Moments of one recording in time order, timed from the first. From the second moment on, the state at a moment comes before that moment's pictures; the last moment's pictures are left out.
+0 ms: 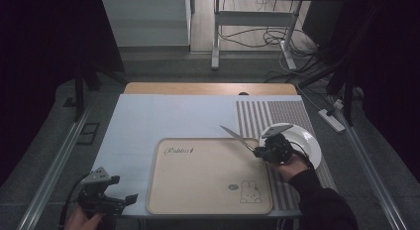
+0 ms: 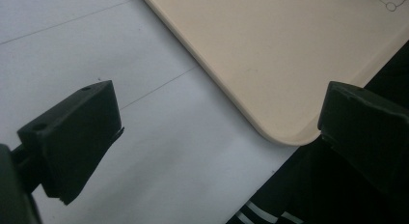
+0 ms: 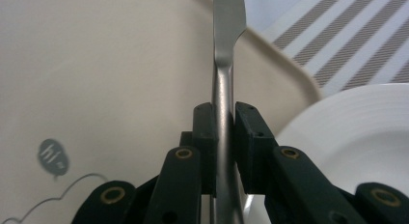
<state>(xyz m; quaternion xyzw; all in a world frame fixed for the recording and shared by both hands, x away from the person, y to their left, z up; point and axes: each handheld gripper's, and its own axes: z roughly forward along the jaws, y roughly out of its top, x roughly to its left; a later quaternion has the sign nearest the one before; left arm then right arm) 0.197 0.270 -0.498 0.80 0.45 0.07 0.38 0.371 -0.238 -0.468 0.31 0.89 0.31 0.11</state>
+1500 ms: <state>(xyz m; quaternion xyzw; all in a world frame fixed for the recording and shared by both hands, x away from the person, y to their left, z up) 0.197 0.270 -0.498 0.80 0.45 0.07 0.38 0.374 -0.122 -0.509 0.20 0.94 0.27 0.08</state>
